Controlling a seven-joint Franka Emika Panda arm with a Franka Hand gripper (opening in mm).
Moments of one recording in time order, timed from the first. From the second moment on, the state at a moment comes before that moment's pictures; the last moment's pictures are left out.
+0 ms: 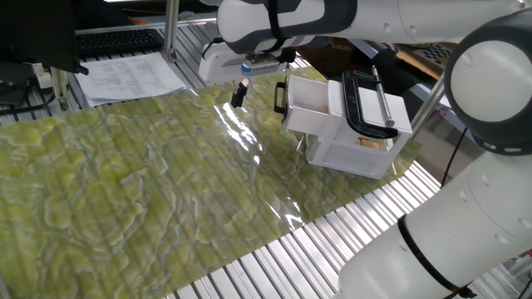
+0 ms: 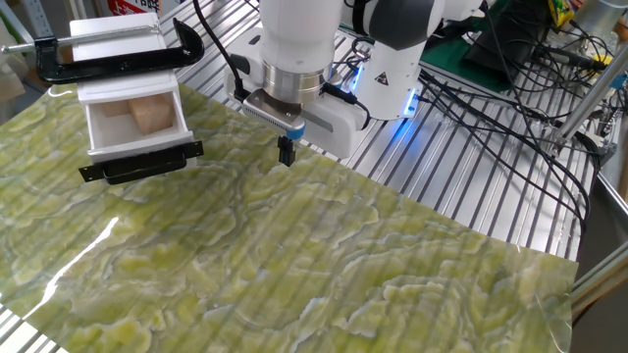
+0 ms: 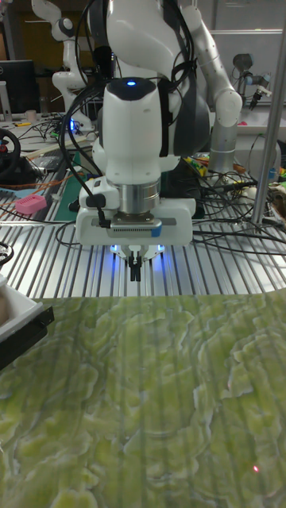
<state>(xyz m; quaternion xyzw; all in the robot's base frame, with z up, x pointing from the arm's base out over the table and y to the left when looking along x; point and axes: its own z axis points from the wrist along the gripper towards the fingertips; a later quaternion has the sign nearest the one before) 0.499 0.000 0.299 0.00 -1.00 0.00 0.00</state>
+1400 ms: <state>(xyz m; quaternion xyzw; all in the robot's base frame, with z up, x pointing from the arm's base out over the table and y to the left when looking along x) 0.499 -0.001 0.295 -0.17 -0.99 0.00 0.01</state>
